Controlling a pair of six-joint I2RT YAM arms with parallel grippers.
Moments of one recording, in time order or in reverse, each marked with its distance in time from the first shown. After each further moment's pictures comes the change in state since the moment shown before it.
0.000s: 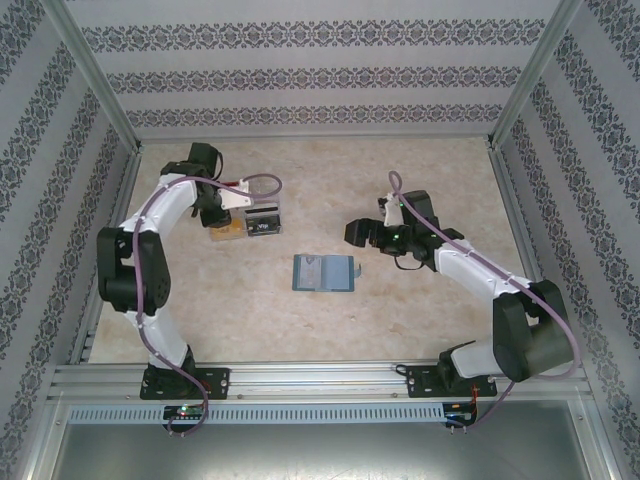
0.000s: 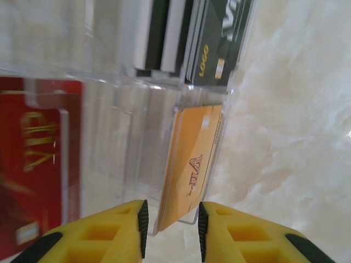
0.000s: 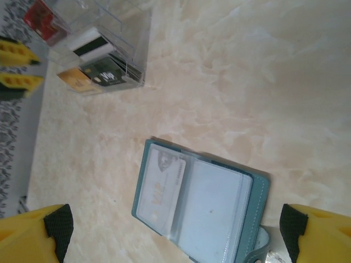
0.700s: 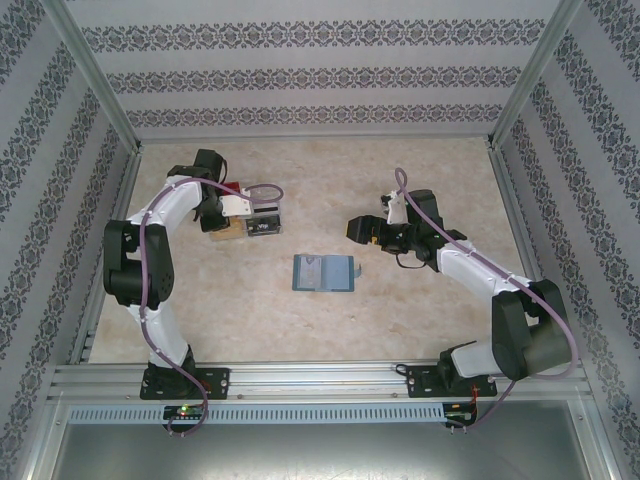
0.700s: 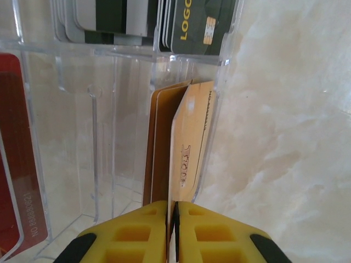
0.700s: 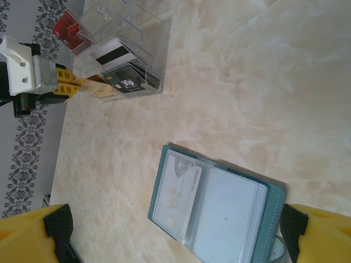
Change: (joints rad) left arm -0.006 0.079 -0.021 0.000 -0.100 0.053; right arm -0.061 0.005 -0.028 0.089 -0.106 0.031
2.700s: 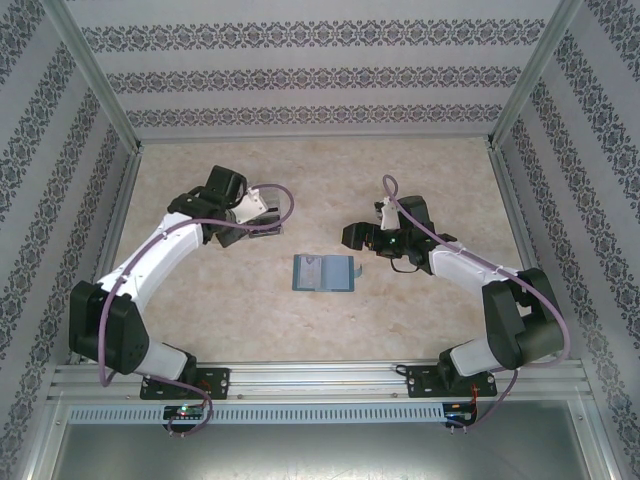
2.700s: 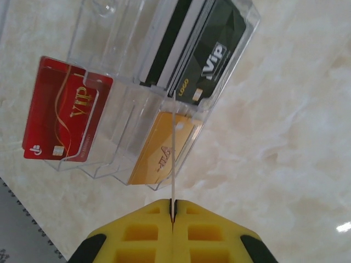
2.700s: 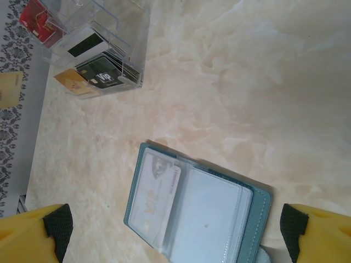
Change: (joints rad) left arm -0.230 -0.411 -0.251 0.108 -0.159 -0.480; right arm 0.037 0.060 -0.040 0.080 0.059 -0.024
